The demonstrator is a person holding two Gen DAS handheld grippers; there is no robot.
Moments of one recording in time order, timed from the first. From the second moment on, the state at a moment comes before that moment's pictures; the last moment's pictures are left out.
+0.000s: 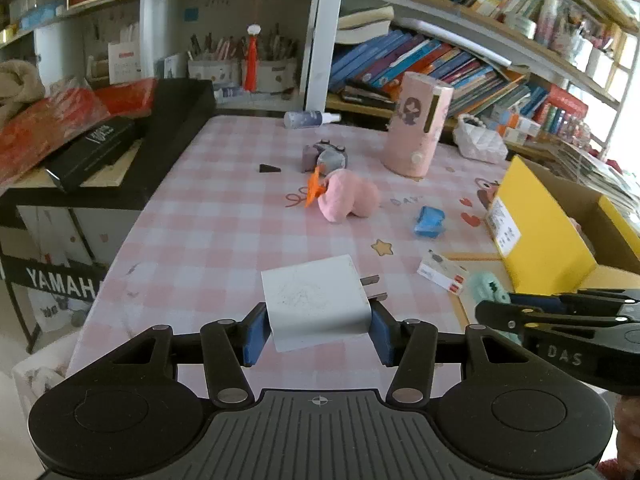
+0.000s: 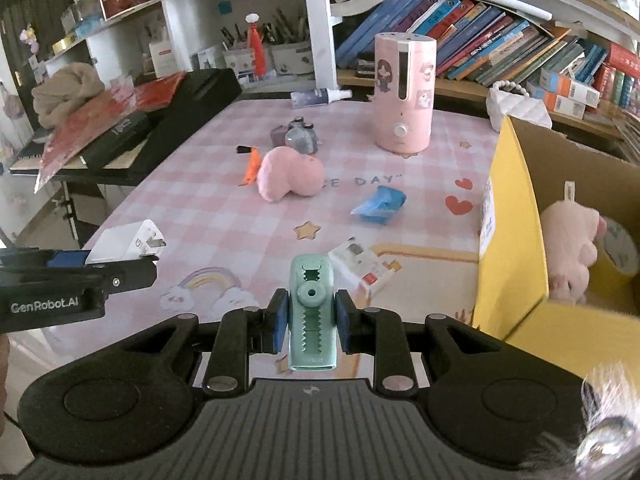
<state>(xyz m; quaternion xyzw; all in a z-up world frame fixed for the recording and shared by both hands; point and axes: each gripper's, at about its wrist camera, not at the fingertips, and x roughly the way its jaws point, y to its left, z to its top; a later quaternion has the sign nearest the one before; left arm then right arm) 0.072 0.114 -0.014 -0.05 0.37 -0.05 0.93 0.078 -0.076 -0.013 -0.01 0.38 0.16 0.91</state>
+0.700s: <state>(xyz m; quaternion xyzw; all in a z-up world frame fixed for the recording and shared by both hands) -0.011 0.090 -0.017 -0.01 0.37 -0.15 0.92 -0.037 -0.091 -0.024 0.02 0.40 0.08 0.91</state>
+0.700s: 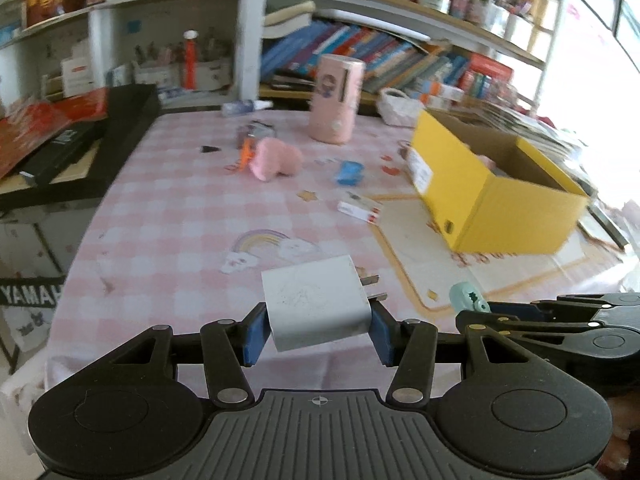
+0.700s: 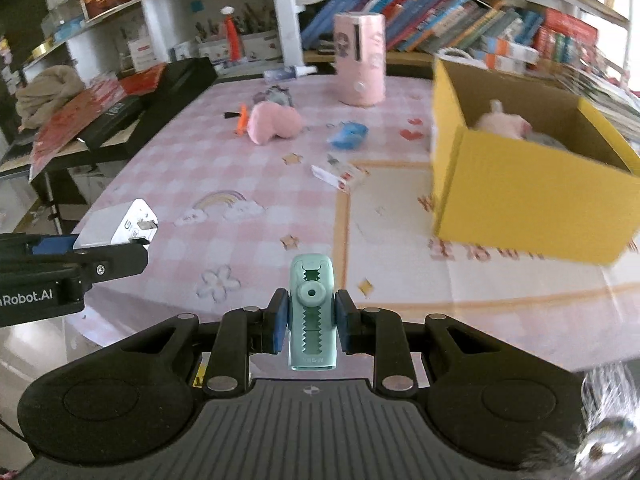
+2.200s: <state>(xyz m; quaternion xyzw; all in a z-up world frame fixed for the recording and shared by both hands) 0.027 -0.070 0.033 0.07 0.25 -0.35 0.90 -0.058 -0.249 0.021 0.11 0.32 -0.14 0.93</state>
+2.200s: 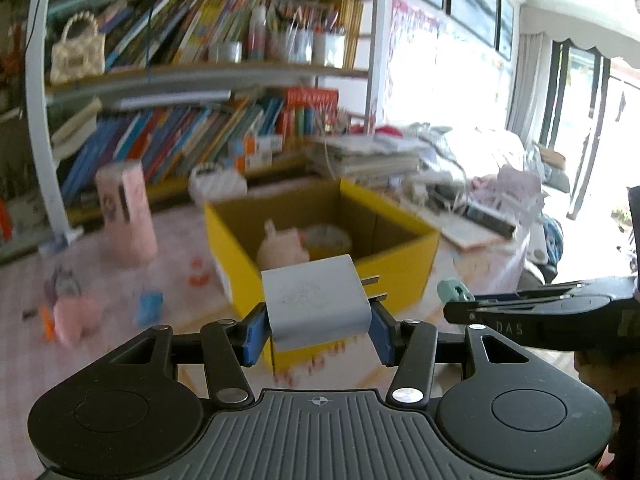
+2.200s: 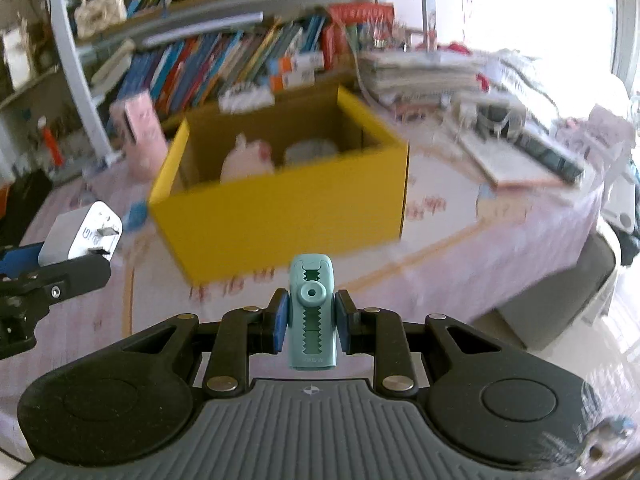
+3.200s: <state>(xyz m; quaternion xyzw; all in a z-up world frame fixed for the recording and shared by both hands) 0.129 -0.165 0.000 0.11 0.29 -0.27 0.91 0.117 -0.318 0.022 0.00 0.33 -0.01 0.94</state>
